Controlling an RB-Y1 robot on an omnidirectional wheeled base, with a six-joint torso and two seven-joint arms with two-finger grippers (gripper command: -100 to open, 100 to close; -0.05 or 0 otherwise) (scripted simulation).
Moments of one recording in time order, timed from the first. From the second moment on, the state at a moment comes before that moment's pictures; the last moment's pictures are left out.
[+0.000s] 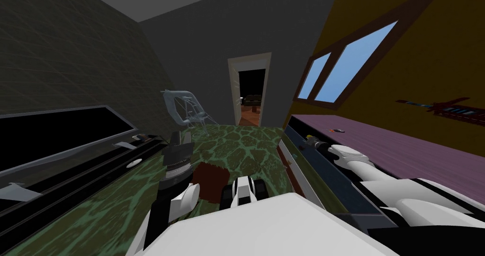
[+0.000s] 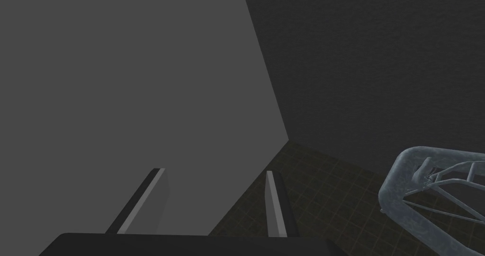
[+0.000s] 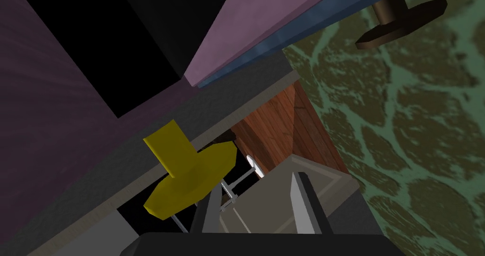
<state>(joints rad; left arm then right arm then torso) 0.47 -0.02 0.00 -2.29 -0.06 -0.58 0.03 -0.15 -1.01 -0.11 -0.59 0.93 -0.39 0.84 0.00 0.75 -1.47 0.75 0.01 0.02</state>
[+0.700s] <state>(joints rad) 0.47 -0.02 0.00 -2.29 -0.06 -0.58 0.03 -0.20 -1.00 0.10 -0.69 0.86 -0.29 0.78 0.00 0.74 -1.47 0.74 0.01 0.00</state>
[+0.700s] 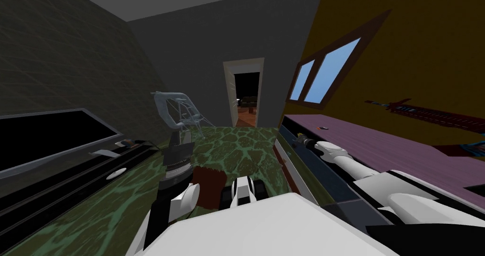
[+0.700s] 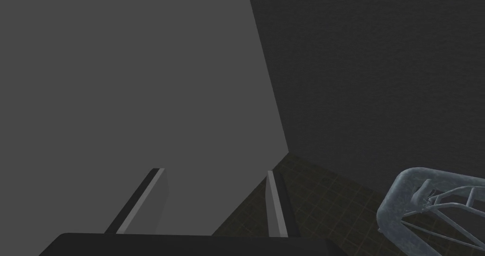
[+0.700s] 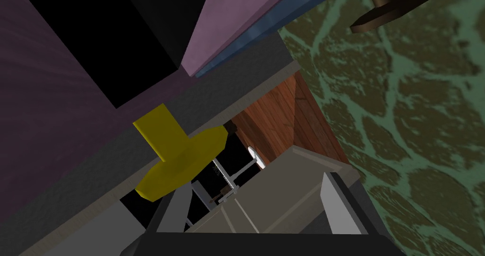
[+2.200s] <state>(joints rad) 0.47 -0.02 0.00 -2.29 -0.06 -0.58 0.03 -0.36 -1.04 0.52 -0.85 0.68 -0.04 0.70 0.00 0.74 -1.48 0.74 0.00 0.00</state>
